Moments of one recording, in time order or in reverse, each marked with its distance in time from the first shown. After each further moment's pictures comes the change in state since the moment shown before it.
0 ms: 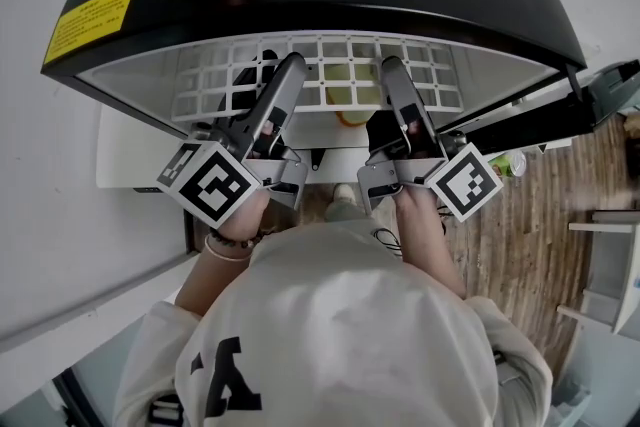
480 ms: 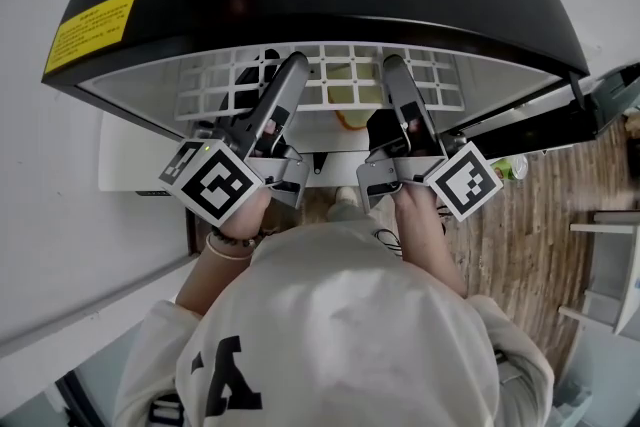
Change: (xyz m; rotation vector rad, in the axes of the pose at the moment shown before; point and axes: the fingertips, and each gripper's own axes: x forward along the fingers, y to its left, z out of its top) left arm 0.007 0.004 0.002 0.005 0.007 -0.003; right arm 0.007 -0.004 0.002 -0.003 -0.020 -0.017
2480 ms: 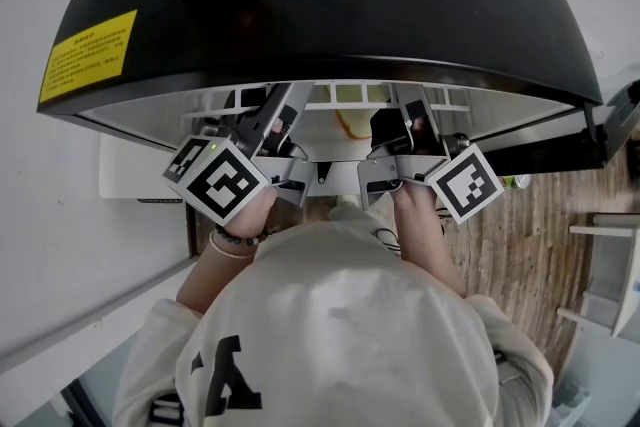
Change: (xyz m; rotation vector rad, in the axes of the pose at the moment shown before) left arm 0.019 0.012 0.006 0.002 0.006 -0.023; right arm 0.020 -0.011 0.006 -0.012 -0.052 -0.036
